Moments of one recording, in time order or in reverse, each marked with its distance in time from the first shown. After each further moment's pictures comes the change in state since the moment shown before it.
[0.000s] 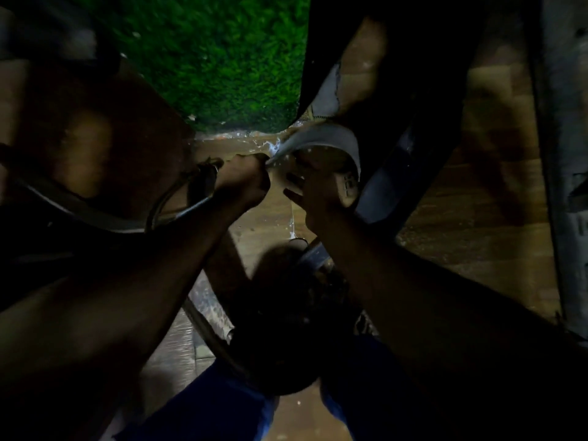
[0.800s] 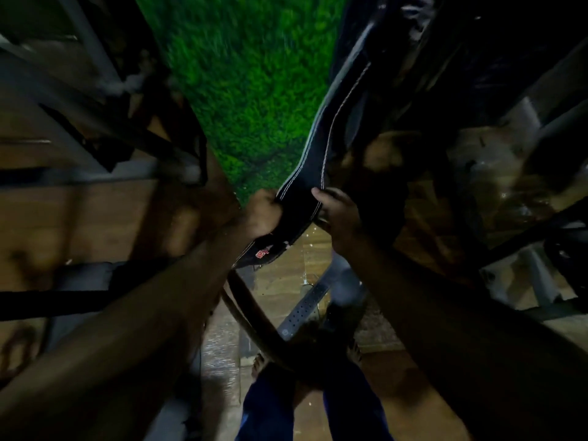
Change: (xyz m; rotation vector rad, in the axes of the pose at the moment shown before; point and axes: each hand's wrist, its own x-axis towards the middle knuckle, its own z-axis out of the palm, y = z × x) left_hand -0.174 0.069 -0.400 -0.729 0.010 -0.211; right_hand -0.342 -0.192 0.113 -0.202 -0.073 -0.306
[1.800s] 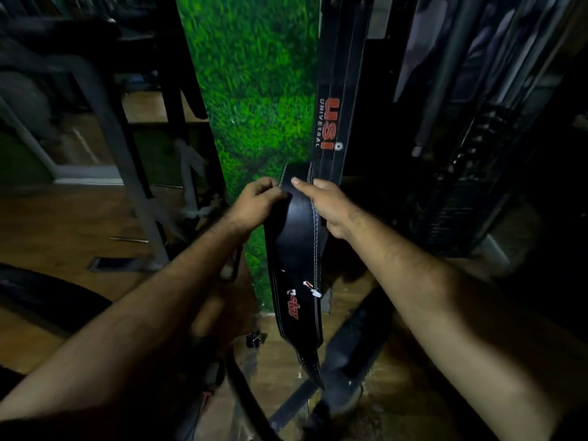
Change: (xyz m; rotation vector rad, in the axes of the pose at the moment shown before) left_hand -0.272 0.279 -0.138 -0.530 0.259 0.421; right_hand -0.292 -0.285 -0.007 -0.331 -0.460 -0.451
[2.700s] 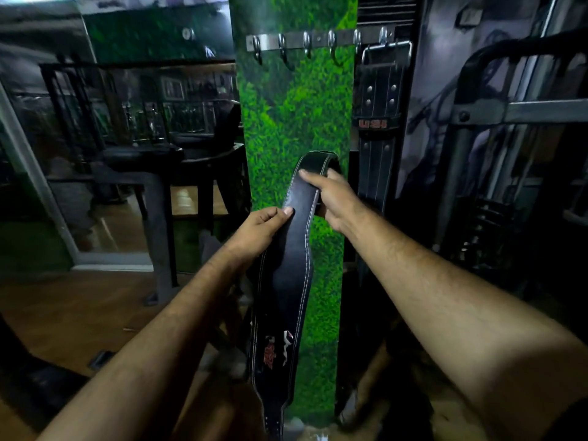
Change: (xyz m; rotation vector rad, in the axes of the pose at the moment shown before) left_hand 0.014 0.116 -0.118 -0.043 -0.121 0.307; right_hand 0.031 -0.194 0.096 0.150 0.087 -0.359
